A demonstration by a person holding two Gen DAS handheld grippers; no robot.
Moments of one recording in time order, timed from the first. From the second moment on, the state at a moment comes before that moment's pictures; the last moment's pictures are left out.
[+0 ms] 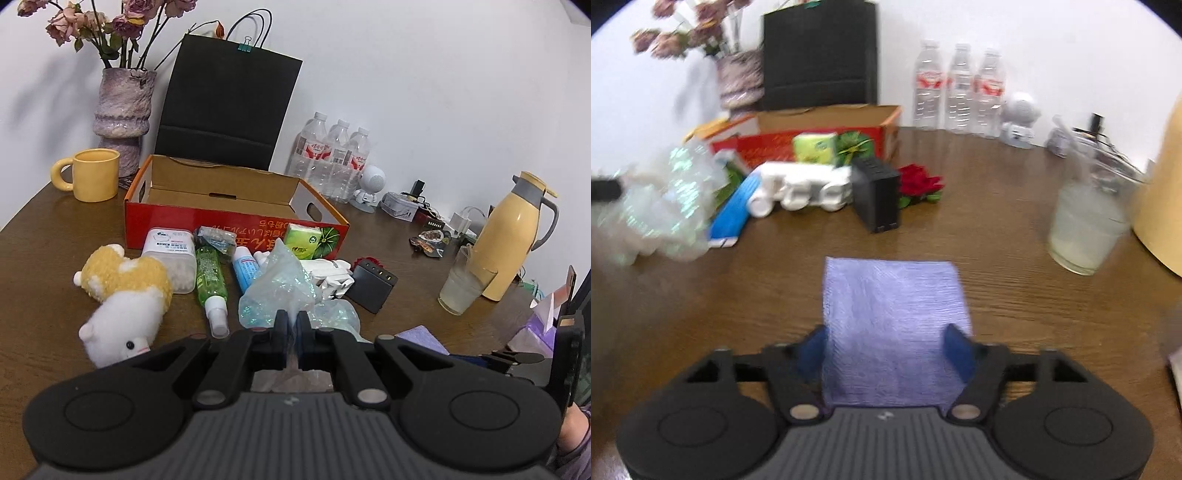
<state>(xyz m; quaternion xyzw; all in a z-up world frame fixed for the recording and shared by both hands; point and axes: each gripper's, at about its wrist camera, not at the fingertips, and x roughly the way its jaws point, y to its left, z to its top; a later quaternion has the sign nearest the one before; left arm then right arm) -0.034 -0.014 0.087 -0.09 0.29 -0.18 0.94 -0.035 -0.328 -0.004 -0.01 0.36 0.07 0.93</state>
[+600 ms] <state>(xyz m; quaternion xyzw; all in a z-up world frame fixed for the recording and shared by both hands) 0.070 -0.015 0.142 -0.13 0.26 -0.23 0.93 0.039 -0.287 0.100 0.02 0.27 0.12 0.95</state>
